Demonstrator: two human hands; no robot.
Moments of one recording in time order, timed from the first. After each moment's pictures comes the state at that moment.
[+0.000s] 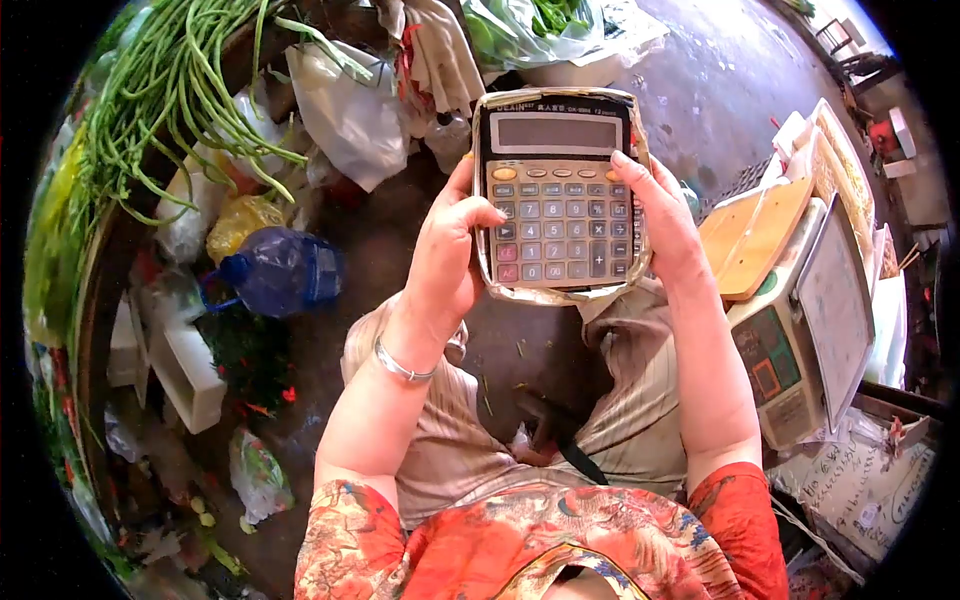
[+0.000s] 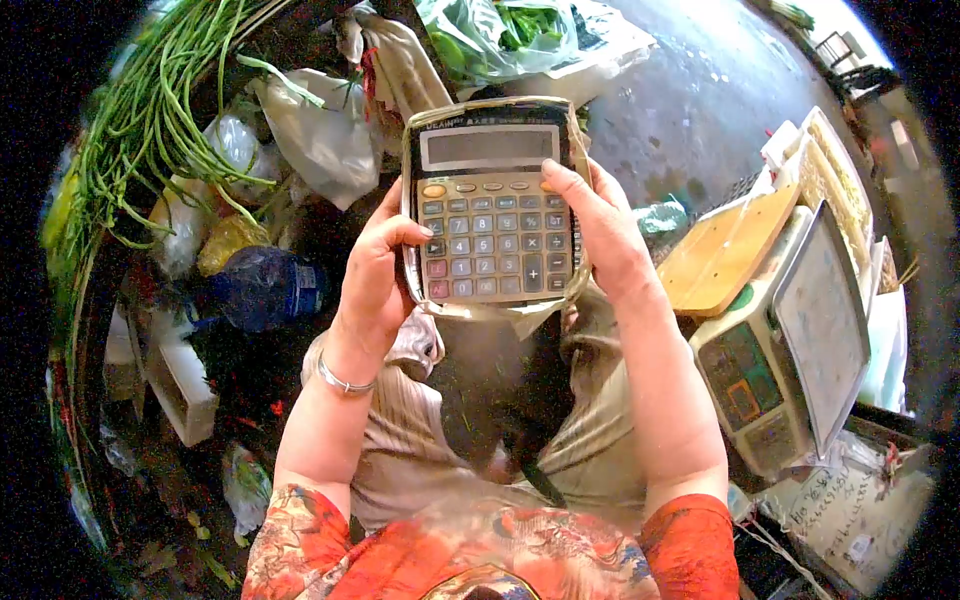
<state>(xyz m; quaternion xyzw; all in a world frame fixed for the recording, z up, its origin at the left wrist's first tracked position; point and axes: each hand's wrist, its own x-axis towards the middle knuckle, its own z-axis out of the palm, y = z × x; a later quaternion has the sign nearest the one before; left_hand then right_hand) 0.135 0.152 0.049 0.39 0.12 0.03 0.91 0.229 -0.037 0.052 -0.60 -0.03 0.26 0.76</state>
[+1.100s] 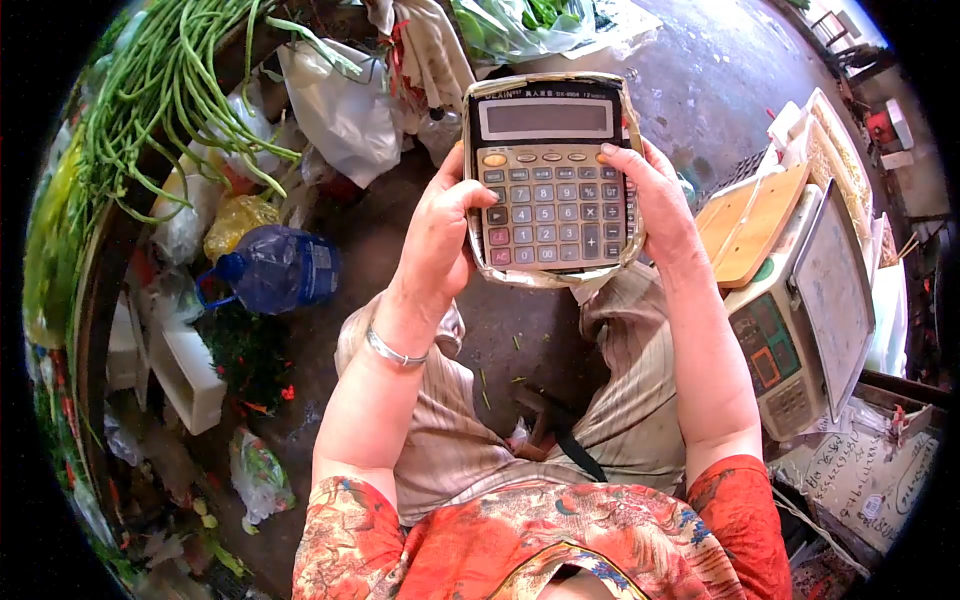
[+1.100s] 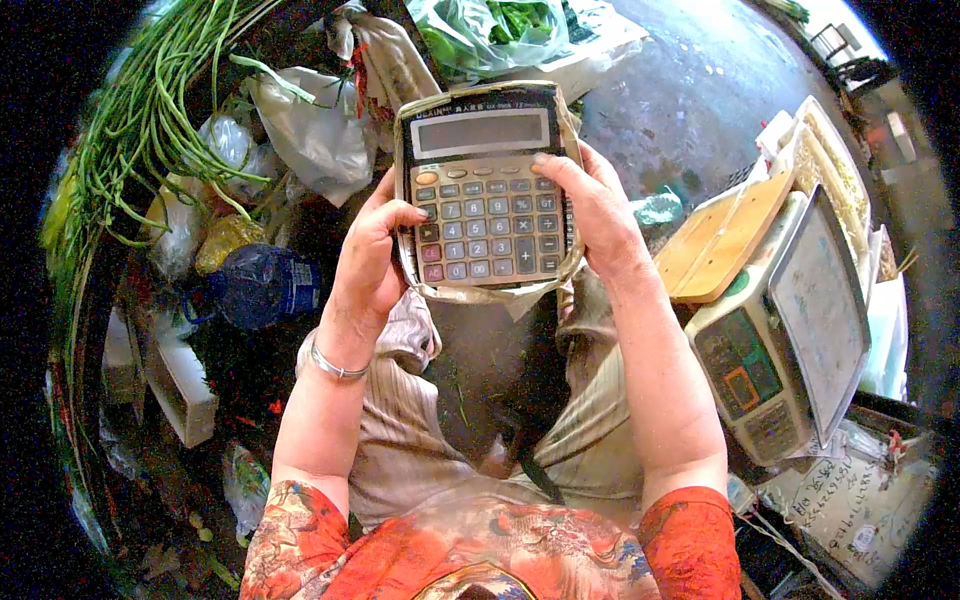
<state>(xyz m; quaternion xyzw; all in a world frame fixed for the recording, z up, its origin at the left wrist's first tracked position) 0.139 0.150 0.047 0.42 0.13 0.02 0.90 0.235 -0.041 0.044 -0.58 -0.04 0.25 0.78</state>
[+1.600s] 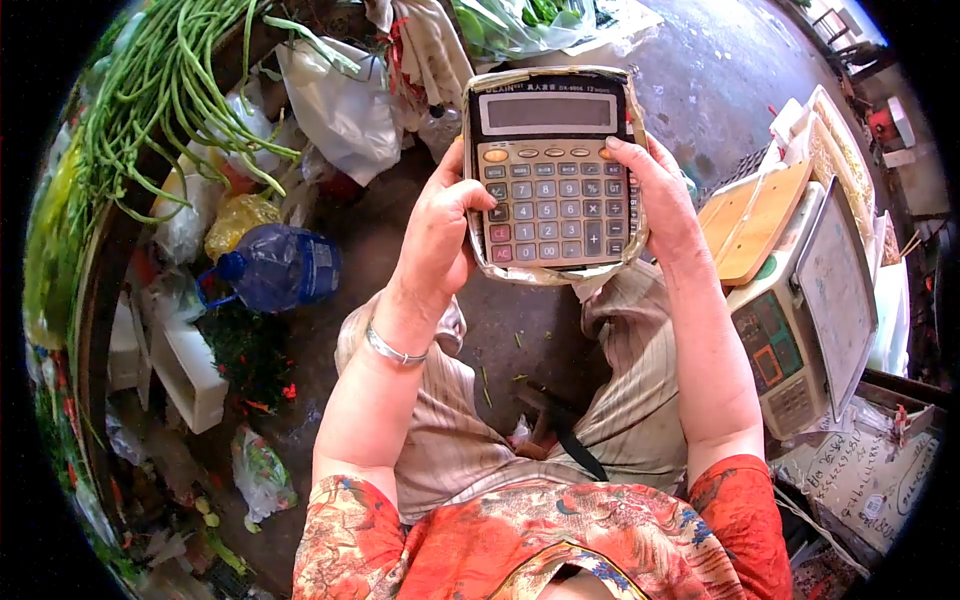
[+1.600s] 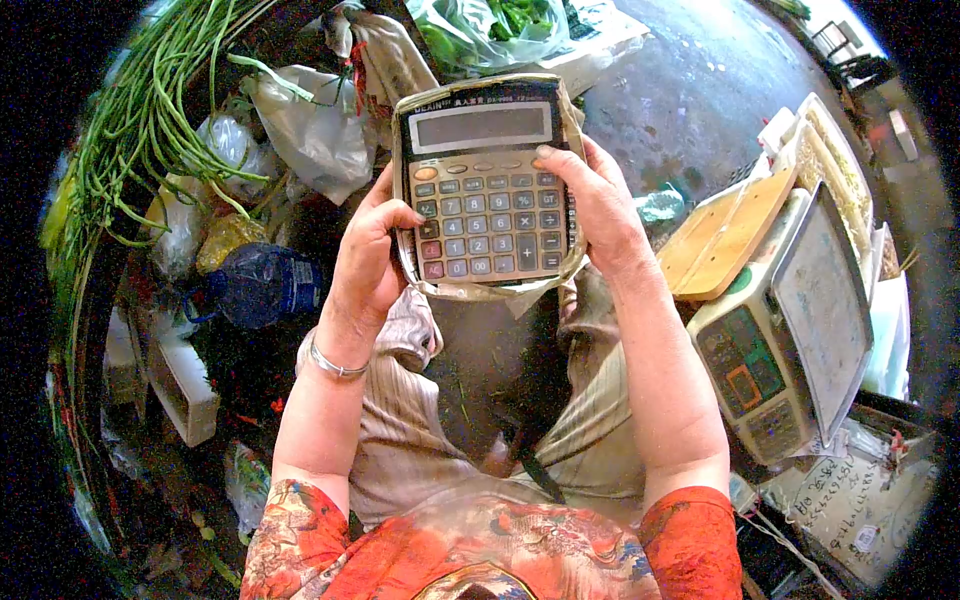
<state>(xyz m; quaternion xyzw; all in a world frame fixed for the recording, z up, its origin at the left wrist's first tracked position) 0.139 0.148 0.049 0.43 0.12 0.02 0.89 0.234 -0.041 0.049 -0.59 -0.04 0.23 0.77</state>
